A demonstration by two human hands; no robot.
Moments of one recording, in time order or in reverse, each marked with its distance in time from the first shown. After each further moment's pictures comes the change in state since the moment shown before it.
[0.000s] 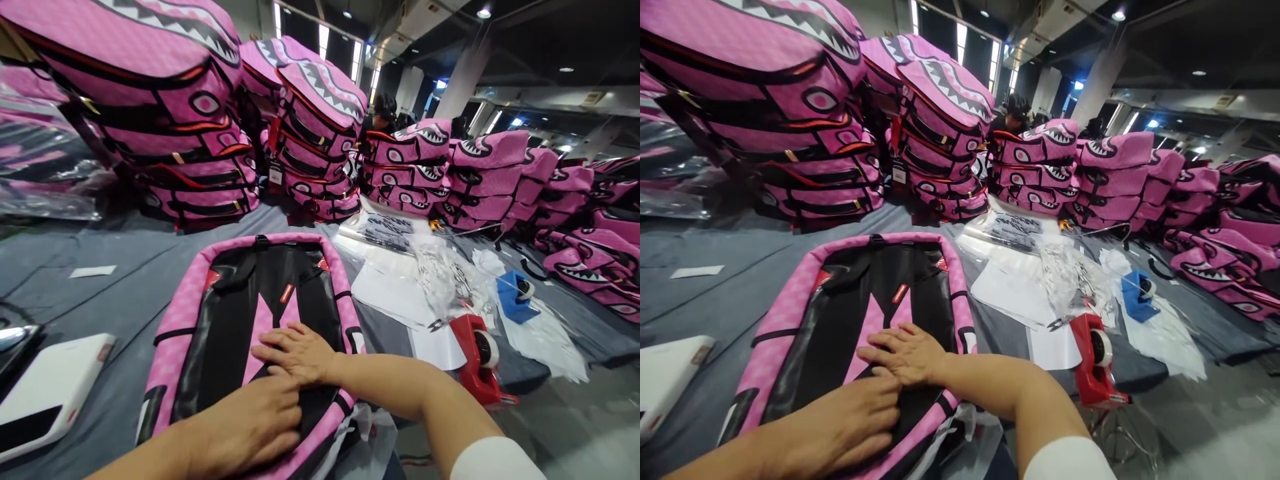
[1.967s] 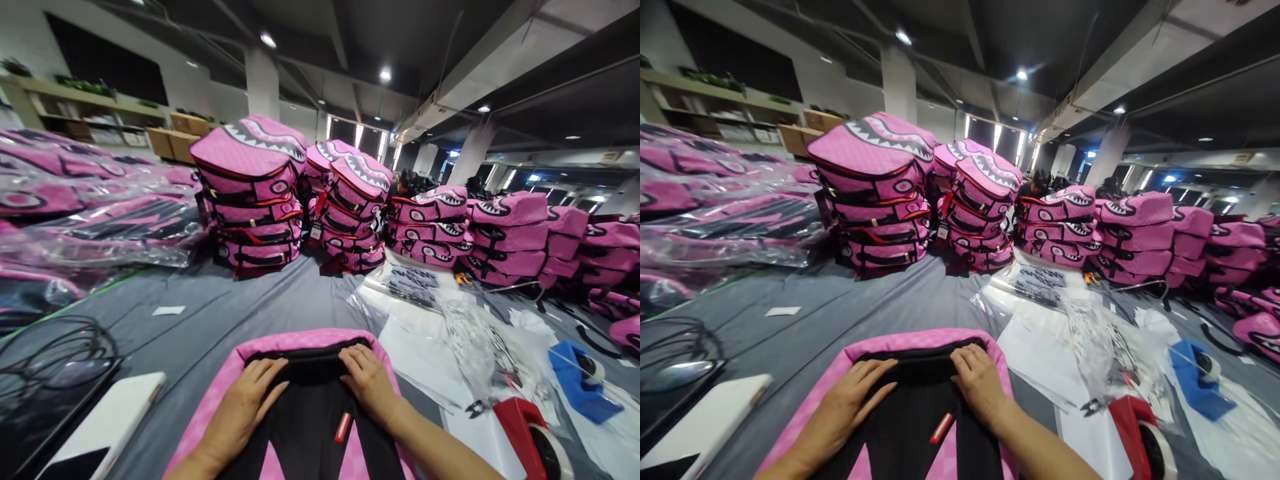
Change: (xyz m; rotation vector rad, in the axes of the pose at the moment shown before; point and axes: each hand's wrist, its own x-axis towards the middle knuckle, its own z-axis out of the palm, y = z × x) left_hand -0.030 -0.087 -0.015 0.077 0.575 -0.698; right_hand -0.036 0.062 -0.040 -0.053 0.434 0.206
